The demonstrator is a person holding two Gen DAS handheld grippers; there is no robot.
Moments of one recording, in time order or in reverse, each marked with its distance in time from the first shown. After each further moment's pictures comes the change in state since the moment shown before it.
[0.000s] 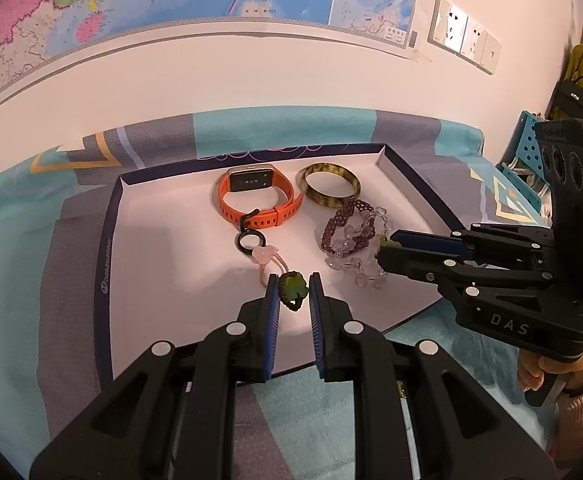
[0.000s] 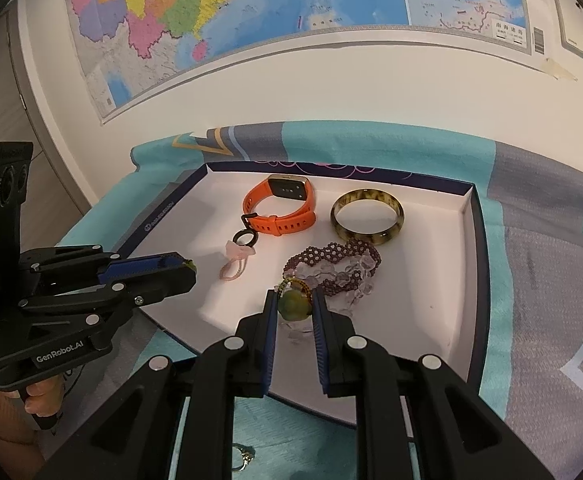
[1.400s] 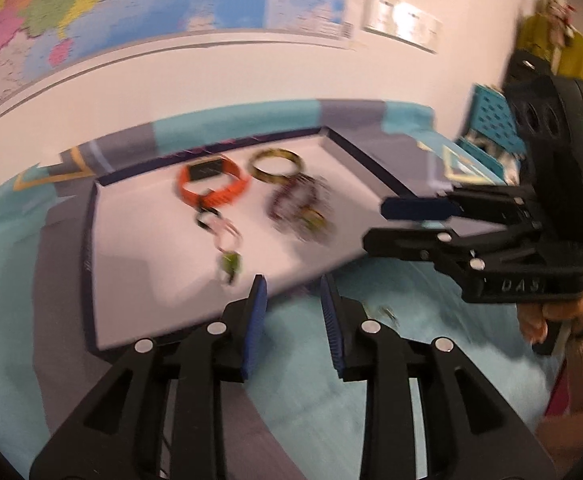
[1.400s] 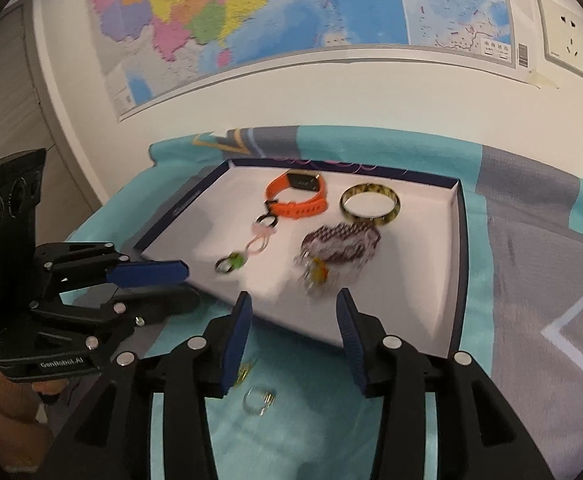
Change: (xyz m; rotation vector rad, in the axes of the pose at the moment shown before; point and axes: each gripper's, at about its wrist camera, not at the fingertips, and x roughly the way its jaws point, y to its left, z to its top) left arm -0.035 -0.026 -0.037 0.153 -0.015 -0.113; right arm -0.044 0.013 -0.030 -0.042 -0.021 0.017
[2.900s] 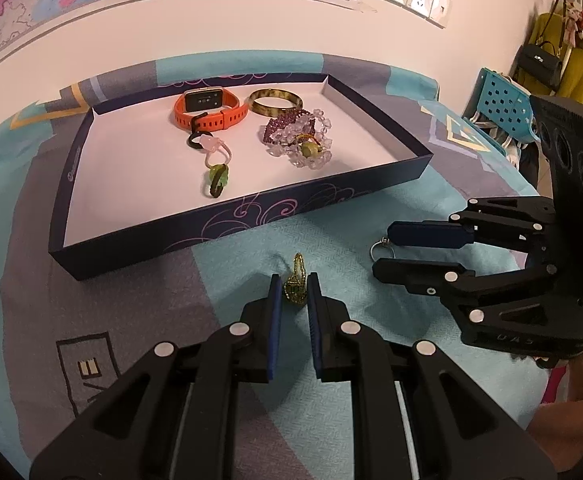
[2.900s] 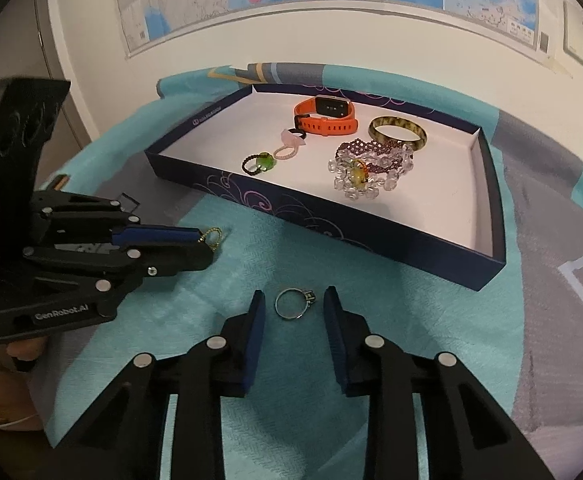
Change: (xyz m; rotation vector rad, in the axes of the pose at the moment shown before) left arm 0.012 0.002 -0.039 -0.093 0.096 -0.006; right arm 0.016 0.033 -0.049 -0.106 0.129 -0.087
